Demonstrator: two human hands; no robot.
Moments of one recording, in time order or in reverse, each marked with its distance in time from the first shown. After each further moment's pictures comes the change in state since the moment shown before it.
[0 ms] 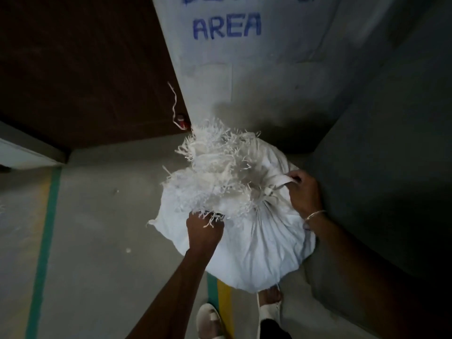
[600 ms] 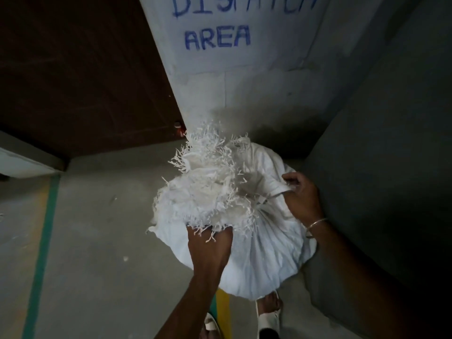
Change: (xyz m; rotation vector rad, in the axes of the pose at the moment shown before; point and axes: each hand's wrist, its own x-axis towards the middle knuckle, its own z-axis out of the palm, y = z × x) left_hand -0.016 0.058 -0.009 -0.513 -0.045 -0.656; right_hand -0.010 -0.006 -0.019 0.162 -0.076 0.023
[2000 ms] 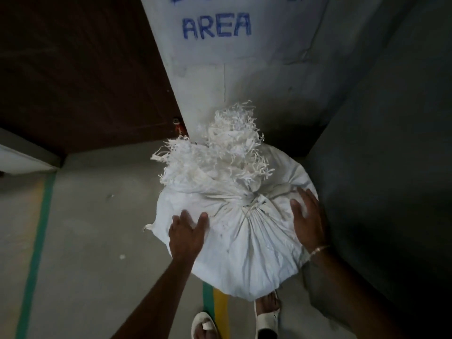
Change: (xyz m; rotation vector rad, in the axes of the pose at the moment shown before) left_hand 0.075 -0.071 -0.010 0.404 -0.064 -0.088; right_hand -0.037 0.080 0.000 -0.314 0.065 -0.010
